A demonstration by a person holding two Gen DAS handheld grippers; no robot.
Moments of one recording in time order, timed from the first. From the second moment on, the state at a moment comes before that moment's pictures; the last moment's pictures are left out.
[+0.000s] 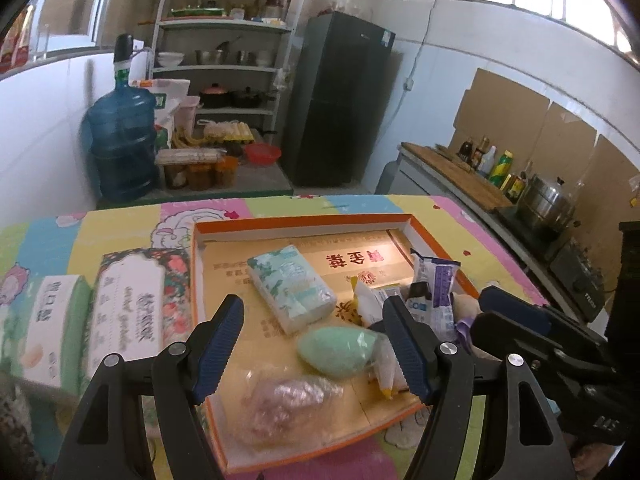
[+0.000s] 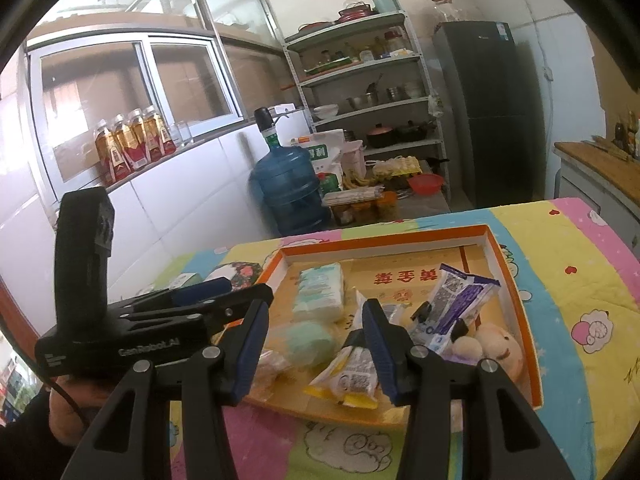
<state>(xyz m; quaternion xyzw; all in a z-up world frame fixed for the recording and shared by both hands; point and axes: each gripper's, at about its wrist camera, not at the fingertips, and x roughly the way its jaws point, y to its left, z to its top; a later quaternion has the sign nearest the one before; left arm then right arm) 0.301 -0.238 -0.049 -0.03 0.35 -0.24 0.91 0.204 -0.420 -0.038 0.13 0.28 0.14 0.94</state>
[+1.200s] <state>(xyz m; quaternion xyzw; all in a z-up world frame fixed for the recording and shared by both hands) 0.206 -0.012 -0.082 -0.06 0.32 -0.05 0.94 0.166 -0.271 -0.045 0.07 0.31 0.22 0.92</state>
